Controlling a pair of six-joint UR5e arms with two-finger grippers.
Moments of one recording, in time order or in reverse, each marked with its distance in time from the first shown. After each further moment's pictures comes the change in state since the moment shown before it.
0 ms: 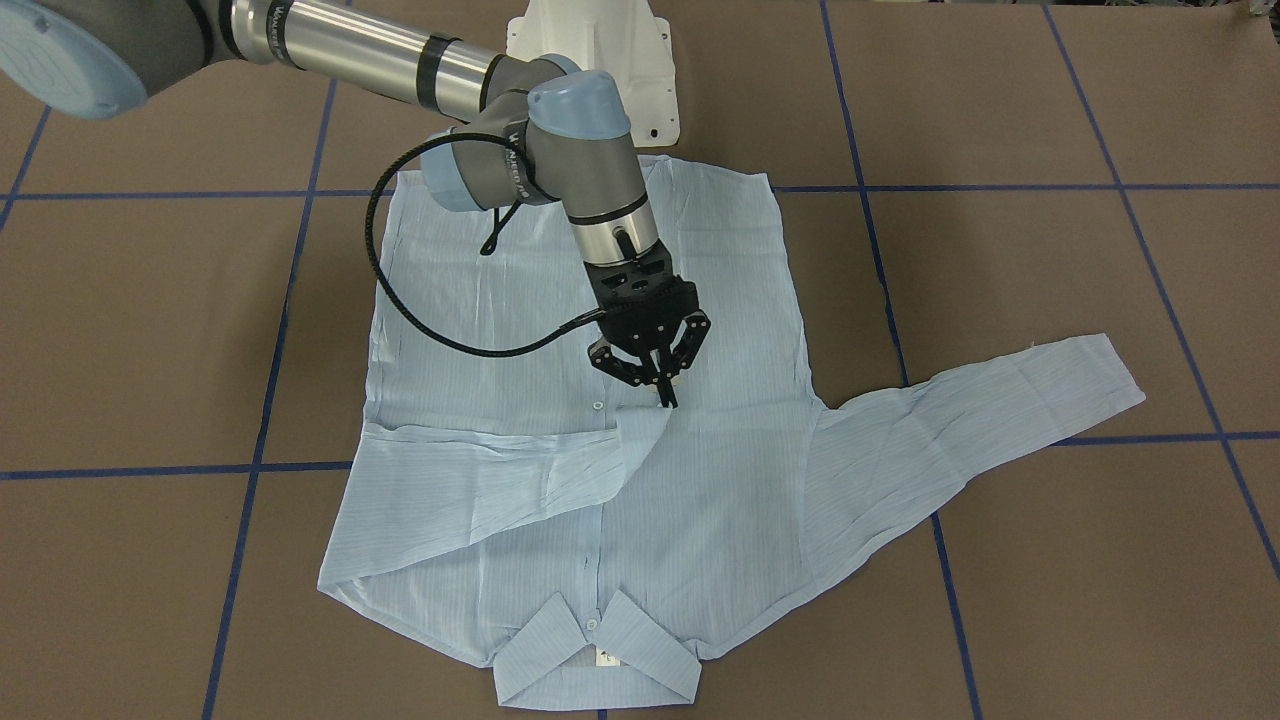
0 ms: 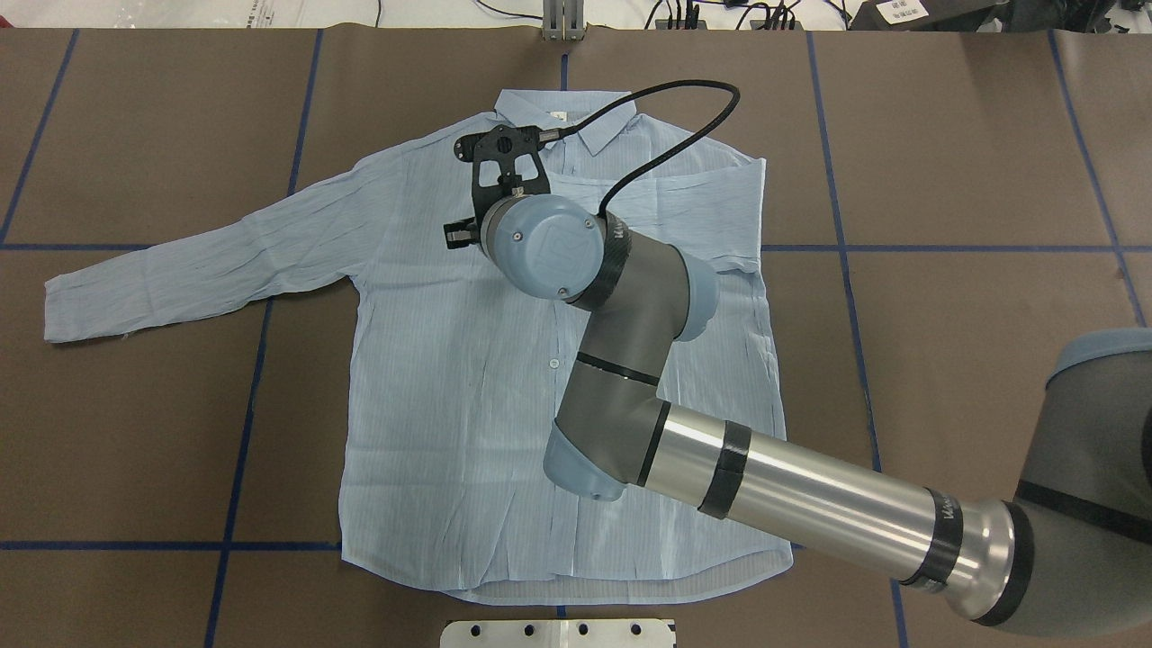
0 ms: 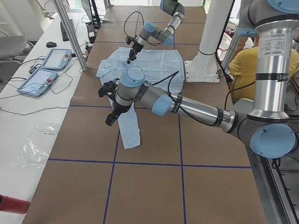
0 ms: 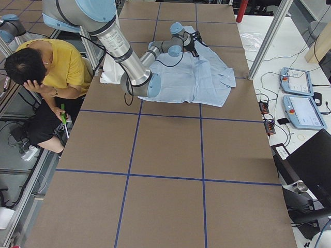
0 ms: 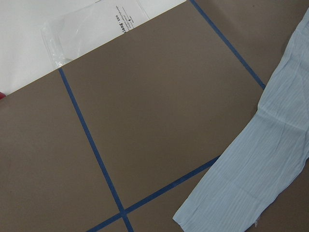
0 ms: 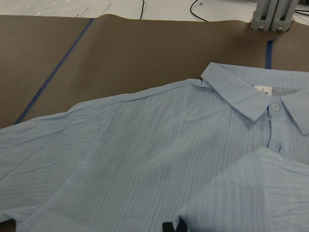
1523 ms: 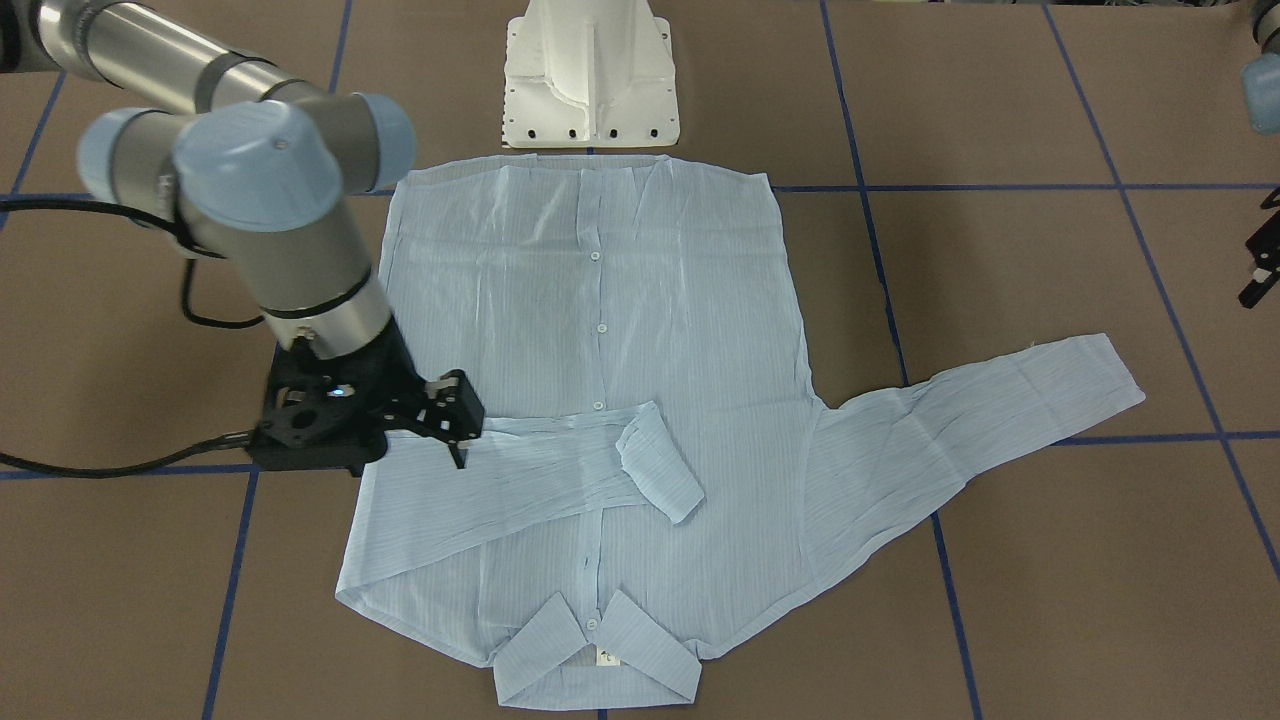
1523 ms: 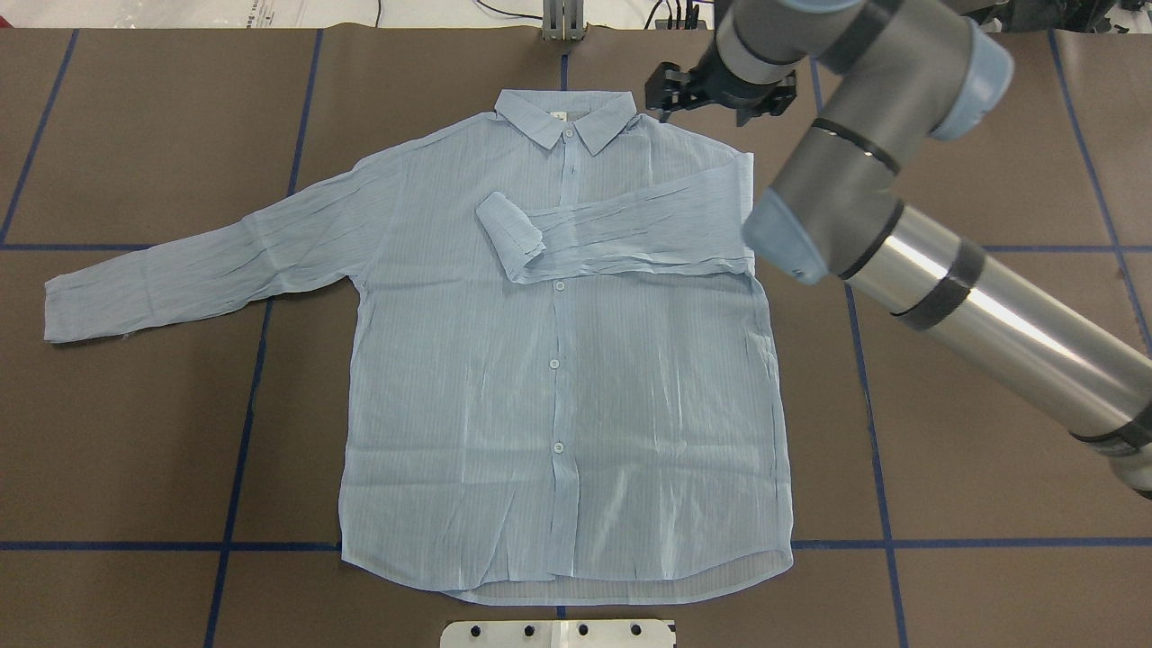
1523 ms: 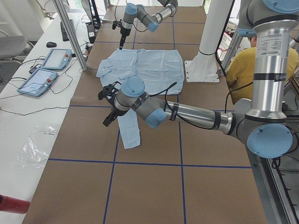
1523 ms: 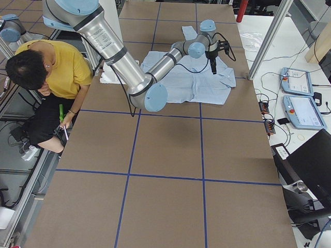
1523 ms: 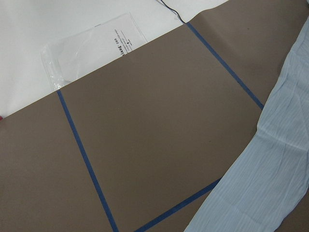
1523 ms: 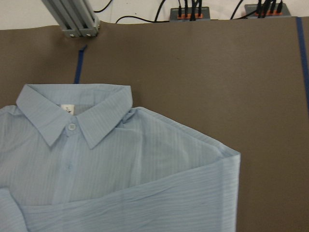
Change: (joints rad) left arm 0.168 0.005 0.250 -0.597 0.036 -0.378; right arm 0.454 -0.253 0.276 -0.346 0.556 -0.078
